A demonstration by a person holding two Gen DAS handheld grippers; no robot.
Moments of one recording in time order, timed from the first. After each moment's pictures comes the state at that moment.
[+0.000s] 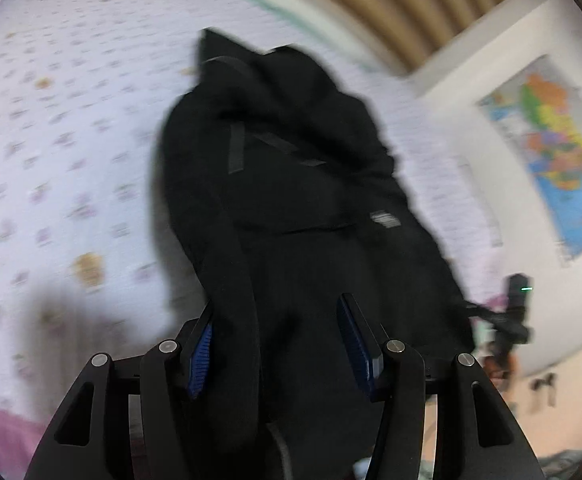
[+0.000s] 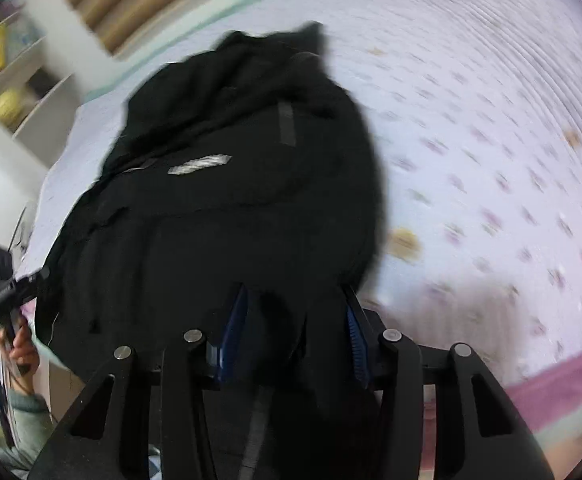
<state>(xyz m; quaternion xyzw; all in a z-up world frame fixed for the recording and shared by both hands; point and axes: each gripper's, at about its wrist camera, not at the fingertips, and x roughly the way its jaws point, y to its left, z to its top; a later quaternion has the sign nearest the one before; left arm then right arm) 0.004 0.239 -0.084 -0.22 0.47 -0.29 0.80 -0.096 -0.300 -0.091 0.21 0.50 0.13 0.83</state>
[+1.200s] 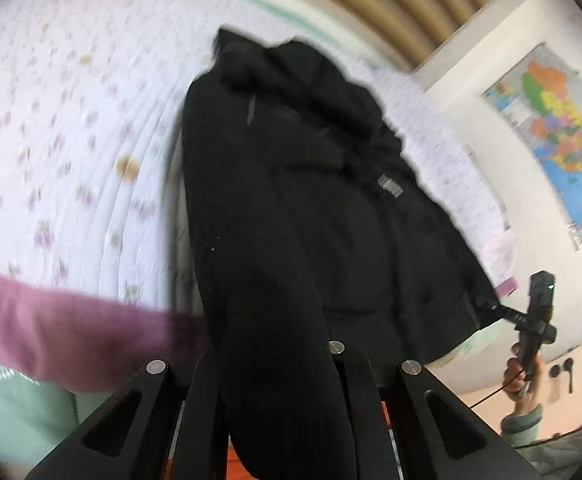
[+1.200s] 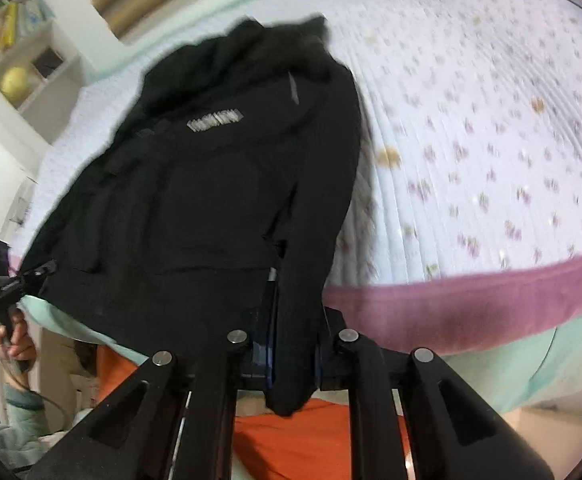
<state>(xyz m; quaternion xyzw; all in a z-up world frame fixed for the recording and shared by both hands) -0.063 0.260 -0.090 -0.19 0.46 -0.26 0.83 -0.162 -0.304 -0.074 0.19 0.51 0.11 0.83</state>
